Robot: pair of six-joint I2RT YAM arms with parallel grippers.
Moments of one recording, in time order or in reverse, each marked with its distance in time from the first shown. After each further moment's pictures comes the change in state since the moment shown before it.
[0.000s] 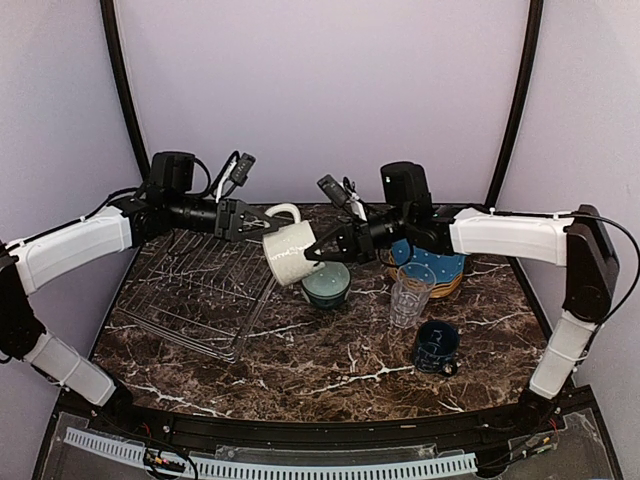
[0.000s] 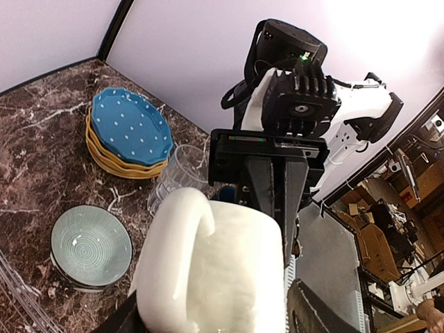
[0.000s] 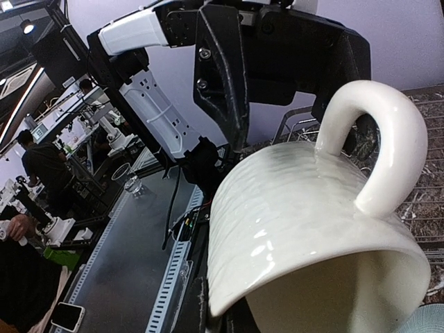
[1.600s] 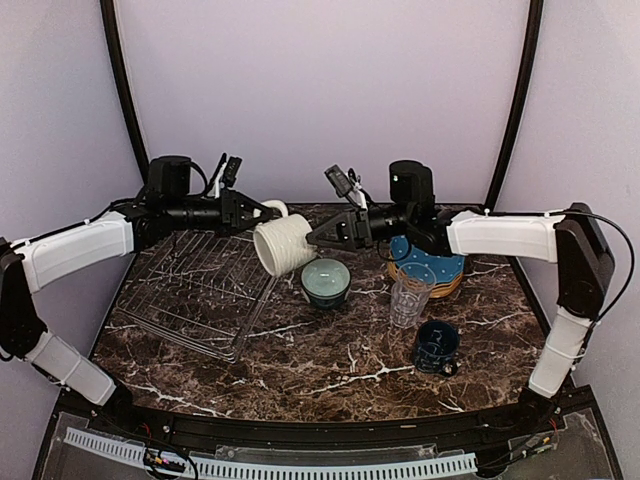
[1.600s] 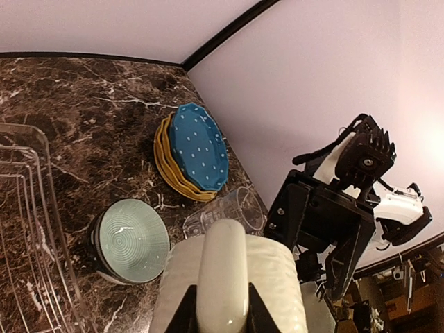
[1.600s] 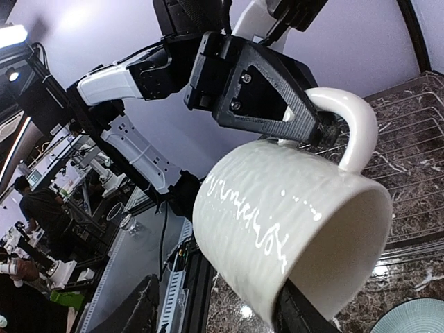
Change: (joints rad) left arm 0.029 0.001 -0.065 0.166 -0.254 -0.390; right arm -0.042 0.029 -0.031 0.232 0.045 0.262
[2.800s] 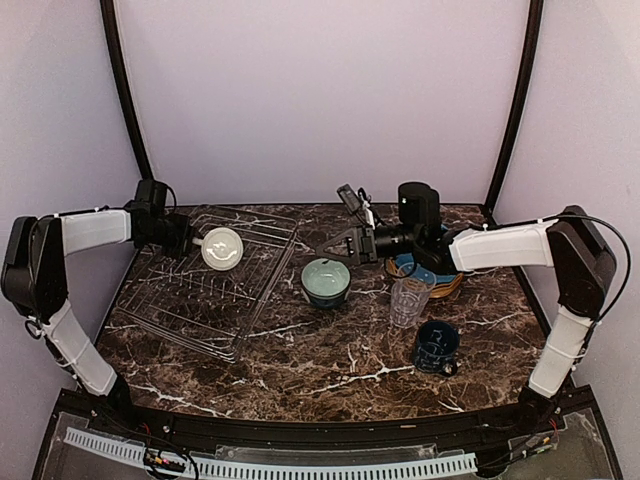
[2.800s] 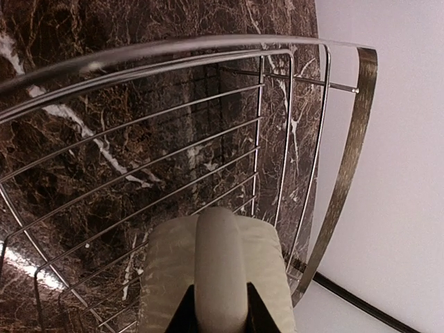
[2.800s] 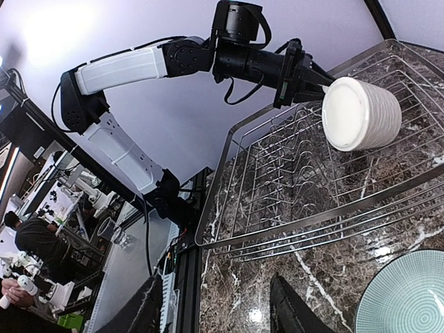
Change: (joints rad) left arm 0.374 0.198 -0.004 -0.281 -0.416 -0.757; right arm -0.024 -0.005 -0.170 0.158 0.087 0.091
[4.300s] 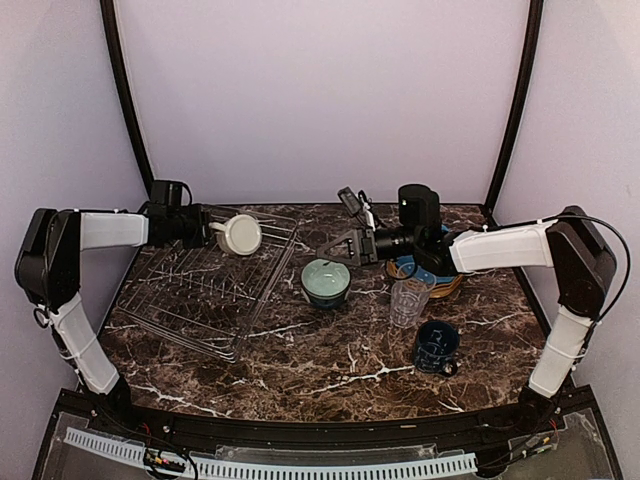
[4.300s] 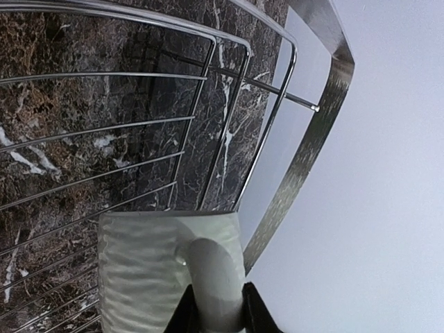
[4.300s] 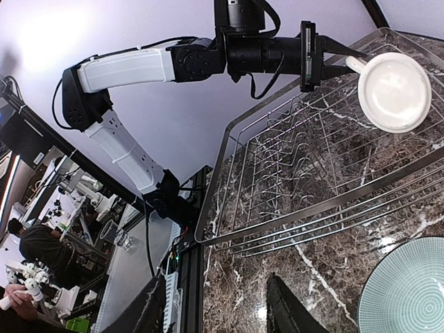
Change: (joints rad) left arm -0.076 0.127 0.030 0.293 -0.087 -0.423; right arm -0.006 0.000 -0.017 0.000 0.011 0.030
